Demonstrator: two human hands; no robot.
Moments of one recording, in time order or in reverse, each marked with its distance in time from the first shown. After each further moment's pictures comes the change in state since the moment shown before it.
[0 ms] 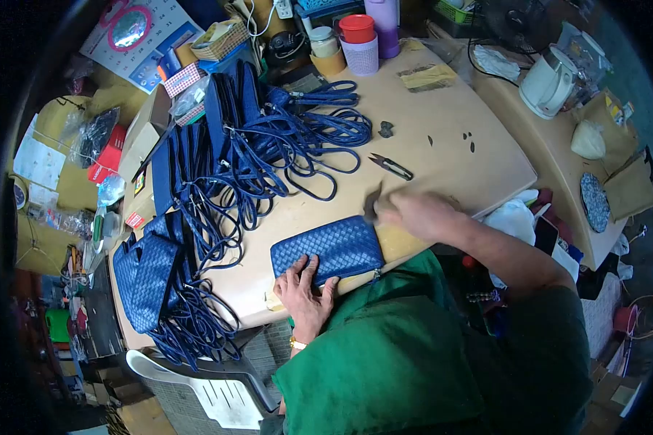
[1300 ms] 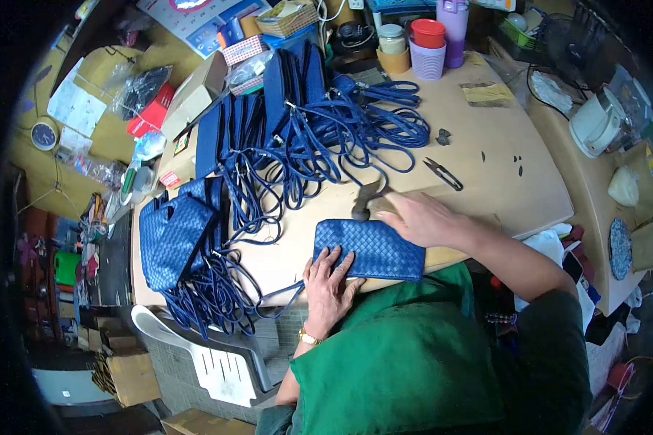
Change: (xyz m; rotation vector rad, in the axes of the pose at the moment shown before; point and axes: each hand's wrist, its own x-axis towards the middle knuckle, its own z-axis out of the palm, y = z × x) left_hand -0.008 -0.017 -0.014 -0.053 -0.123 0.038; right_hand 0.037 -0.048 0.017 0.104 -0.027 -0.499
